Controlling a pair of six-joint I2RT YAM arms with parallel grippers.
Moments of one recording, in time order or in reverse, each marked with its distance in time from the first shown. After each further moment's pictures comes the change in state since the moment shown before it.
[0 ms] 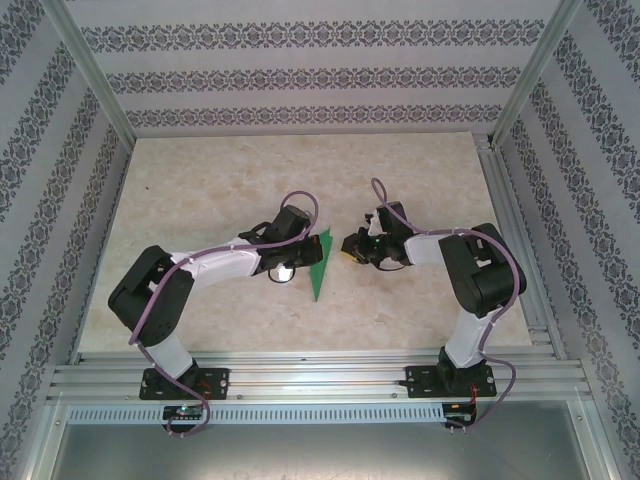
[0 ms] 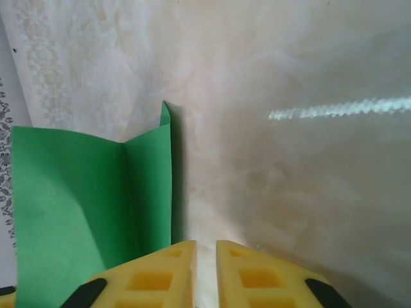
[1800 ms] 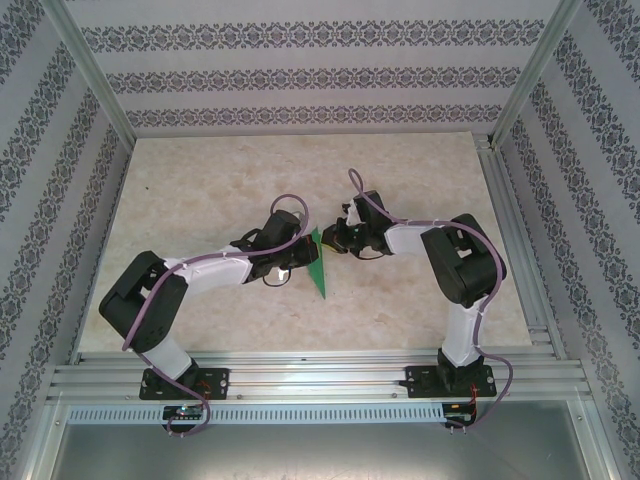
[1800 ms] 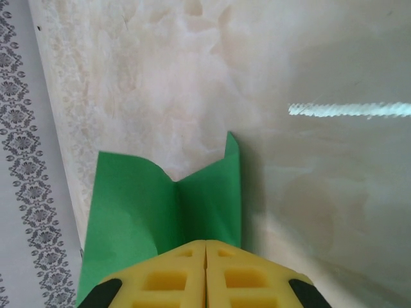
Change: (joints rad) left arm 0.019 -0.054 -0.111 0.155 -0.007 -0.056; right arm 0.100 0.109 0.188 -0.016 -0.007 0.031
